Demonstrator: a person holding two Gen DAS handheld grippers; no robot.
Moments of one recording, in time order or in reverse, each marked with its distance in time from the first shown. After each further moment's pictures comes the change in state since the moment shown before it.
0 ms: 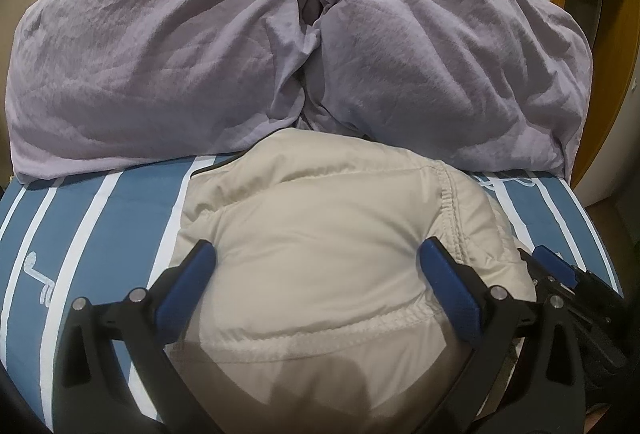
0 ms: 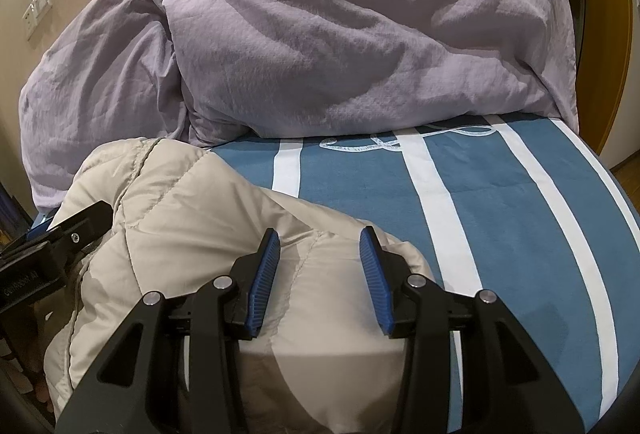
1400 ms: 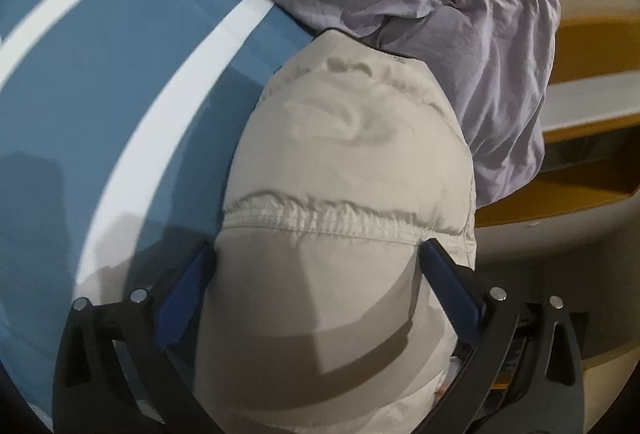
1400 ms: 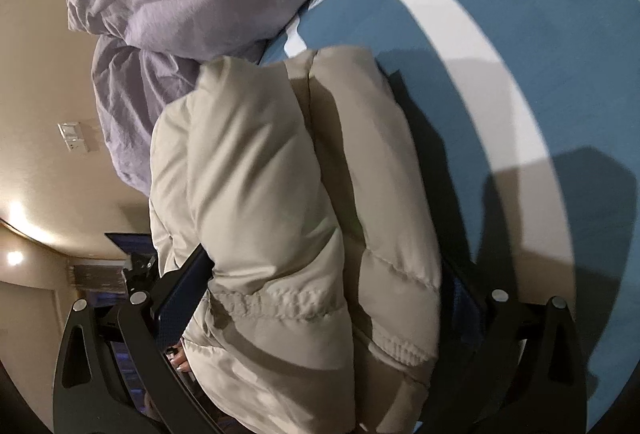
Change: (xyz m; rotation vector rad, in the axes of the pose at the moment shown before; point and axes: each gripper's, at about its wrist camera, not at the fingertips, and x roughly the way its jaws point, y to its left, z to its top) left arm 0.010 0.130 -0.050 -0.678 0.373 -0.537; right arm 0.017 -0.081 -0.033 0.600 0.543 0.606
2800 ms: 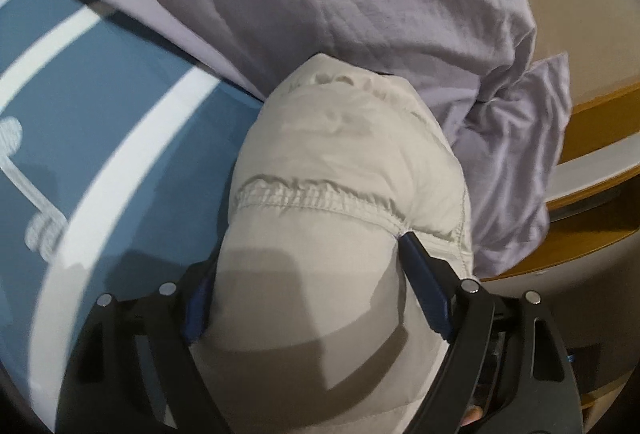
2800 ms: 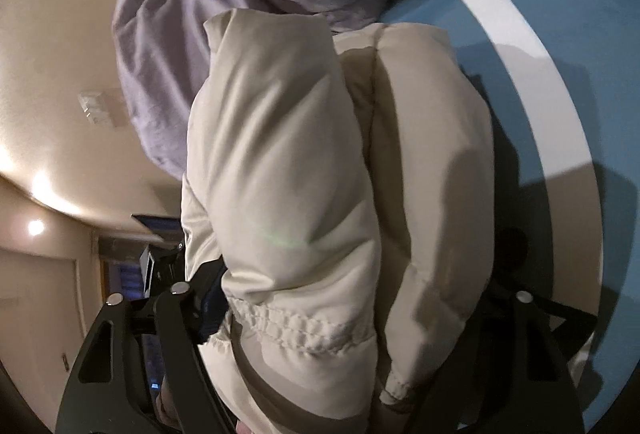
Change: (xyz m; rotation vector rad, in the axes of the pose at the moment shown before) left arm -0.072 0.023 0.091 0.019 -0.201 0.095; right arm 0.103 0.090 0.017 -0.093 0.046 0.135
